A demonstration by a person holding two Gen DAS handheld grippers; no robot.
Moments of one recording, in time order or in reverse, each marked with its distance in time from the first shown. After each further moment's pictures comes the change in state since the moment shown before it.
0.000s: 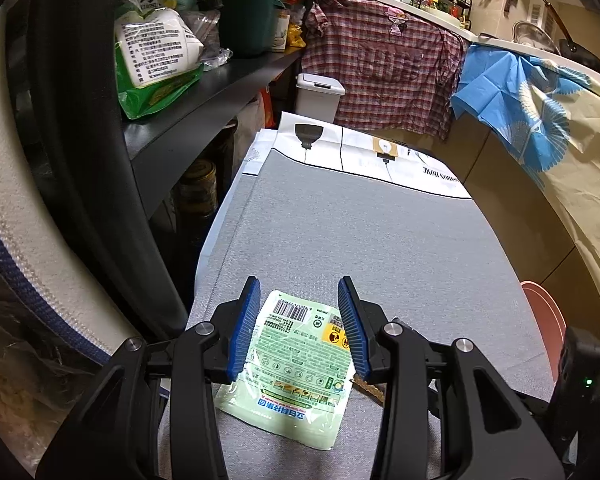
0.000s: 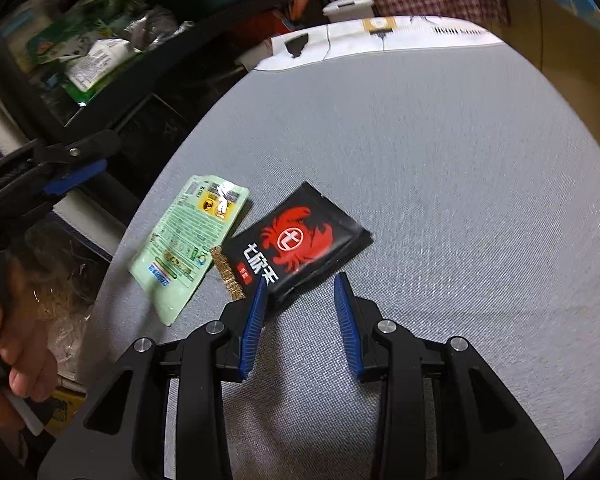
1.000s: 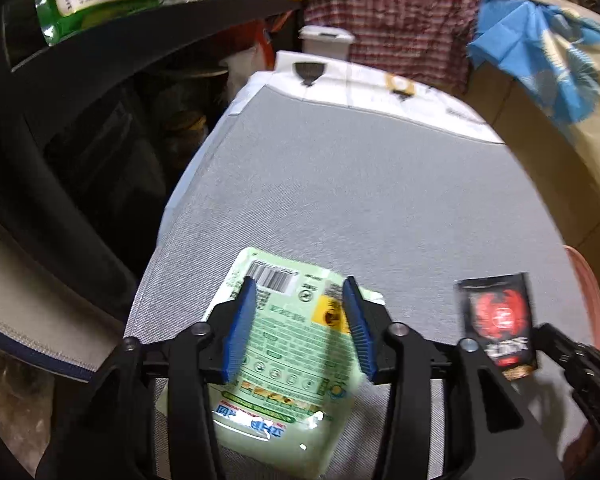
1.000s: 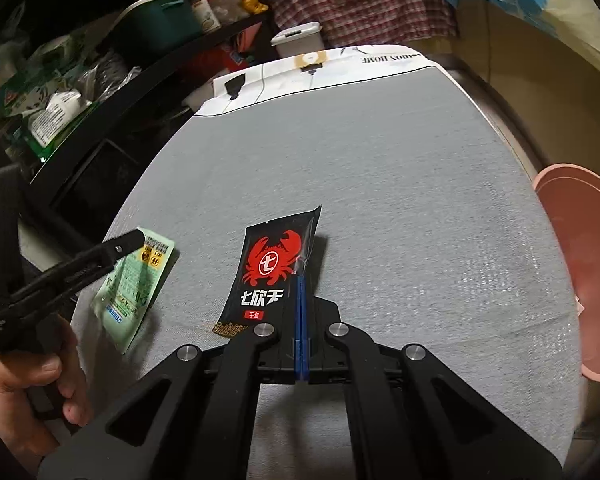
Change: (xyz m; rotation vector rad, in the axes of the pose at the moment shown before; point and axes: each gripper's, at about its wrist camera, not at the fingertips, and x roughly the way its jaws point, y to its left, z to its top) left arm 0.072 -0.025 -0.025 0.031 0.153 0.103; right arm -0.034 -0.052 0.020 0.070 -0.088 -0.134
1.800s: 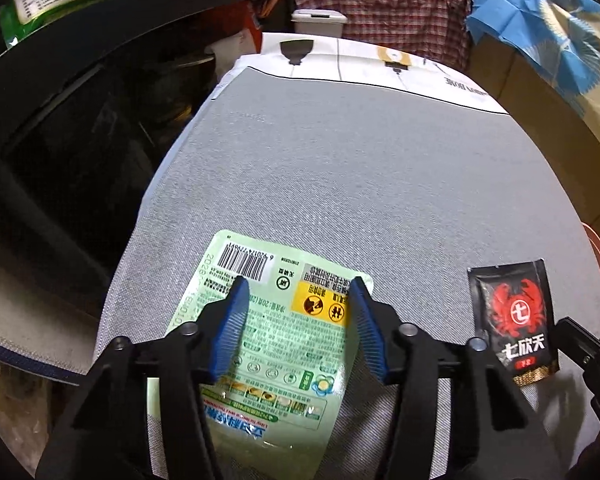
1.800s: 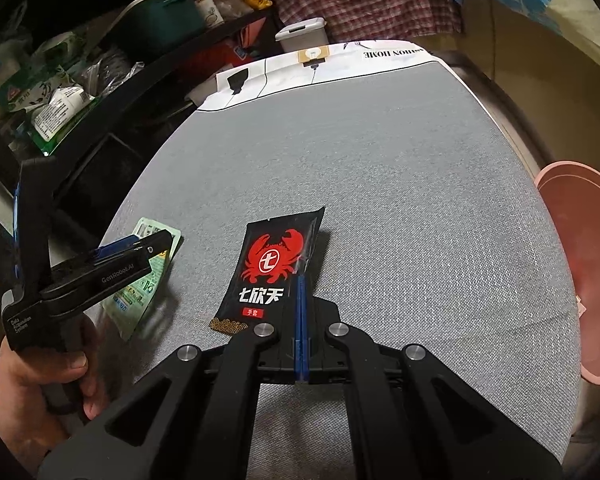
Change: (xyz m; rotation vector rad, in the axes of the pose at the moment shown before) left arm 0.015 -0.020 -0.007 0.069 0.047 0.018; right arm 0.001 -0.002 -0.003 -0.017 0.018 0.019
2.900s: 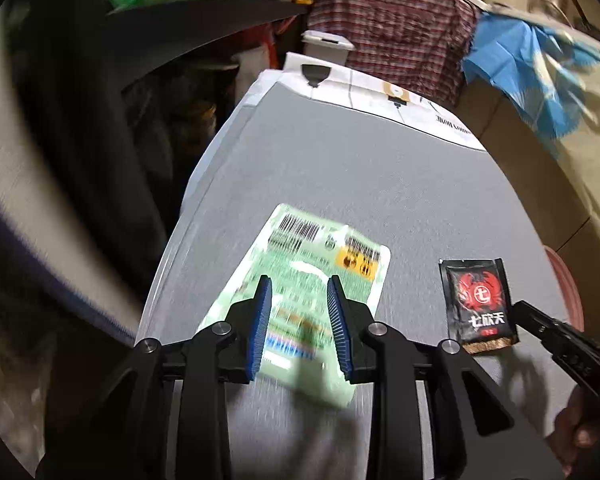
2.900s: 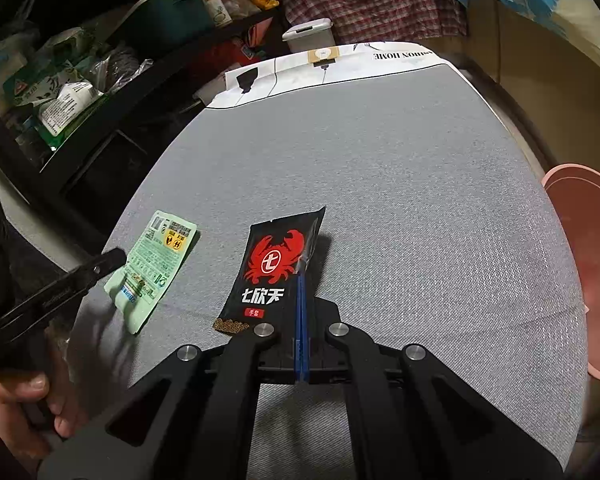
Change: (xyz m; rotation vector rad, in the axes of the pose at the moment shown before) left arm -0.046 0.050 -0.028 -0.138 -0.057 -0.123; right arm -0.003 0.011 -0.004 -0.011 -0.002 0.011
